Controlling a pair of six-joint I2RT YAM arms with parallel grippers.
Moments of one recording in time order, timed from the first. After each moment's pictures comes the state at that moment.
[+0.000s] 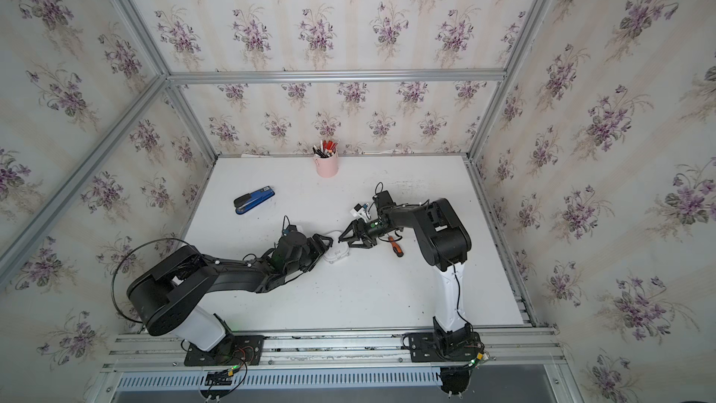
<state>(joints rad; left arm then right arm) -0.72 1.60 0.49 0.51 -0.01 -1.35 0.41 2.09 1.14 -0.29 -1.10 0.38</state>
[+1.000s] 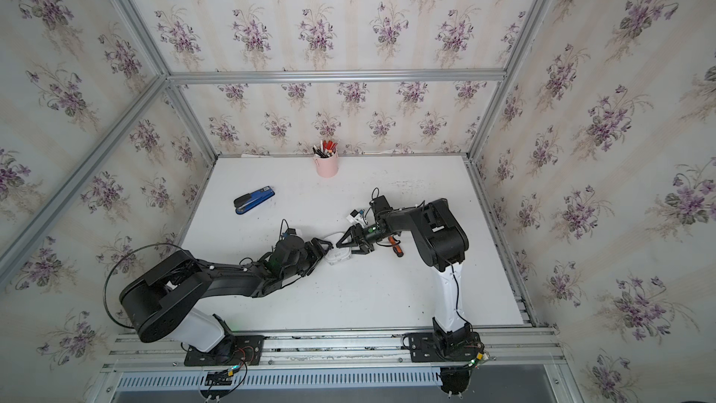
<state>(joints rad) -0.73 1.55 0.44 0.50 0.01 -1.35 0.43 2.10 1.10 -0.27 -1.17 0.39</state>
